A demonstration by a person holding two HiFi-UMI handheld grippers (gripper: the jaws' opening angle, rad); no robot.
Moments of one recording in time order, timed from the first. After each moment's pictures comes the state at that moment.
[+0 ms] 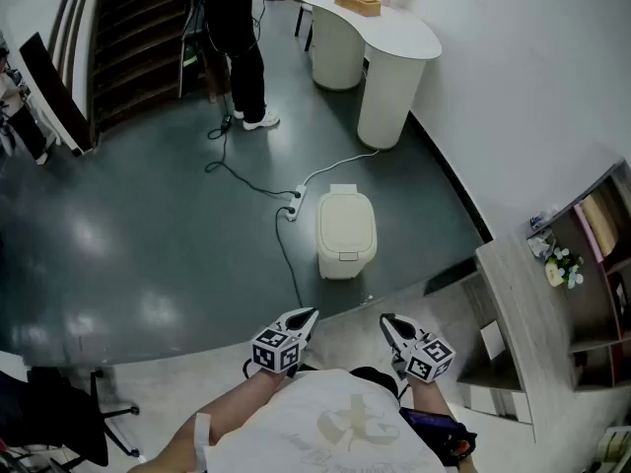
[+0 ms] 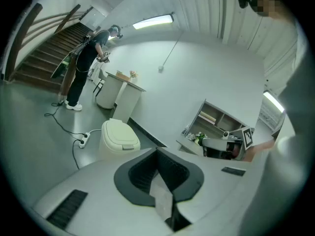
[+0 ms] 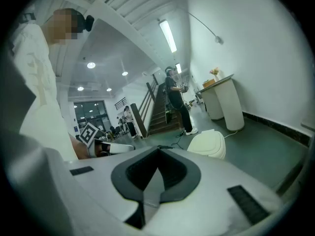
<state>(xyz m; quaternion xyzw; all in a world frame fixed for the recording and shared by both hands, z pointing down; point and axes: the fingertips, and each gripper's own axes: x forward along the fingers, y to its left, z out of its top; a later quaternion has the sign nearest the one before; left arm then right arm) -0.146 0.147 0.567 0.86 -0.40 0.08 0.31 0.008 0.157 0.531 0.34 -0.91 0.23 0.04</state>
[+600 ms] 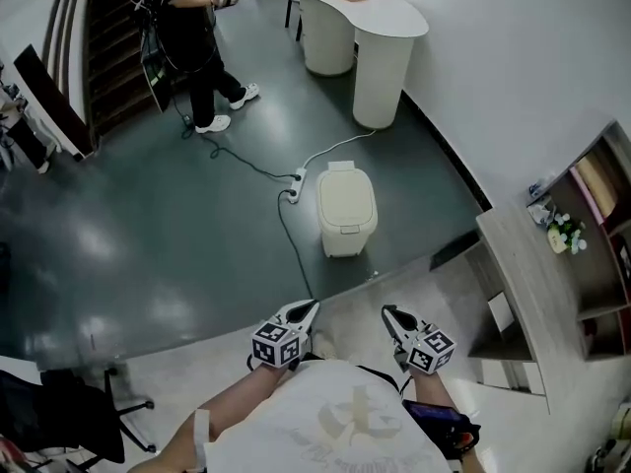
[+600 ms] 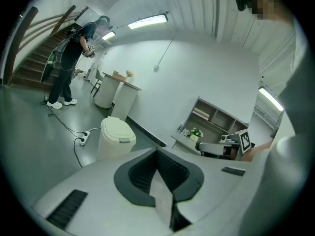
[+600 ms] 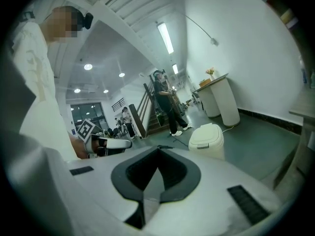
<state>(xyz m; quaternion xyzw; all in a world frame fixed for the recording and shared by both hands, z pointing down) -0.145 0.211 0.556 0.86 -0.40 0.08 0.30 0.012 0.226 0.540 0.35 -0.90 0.25 0.04</state>
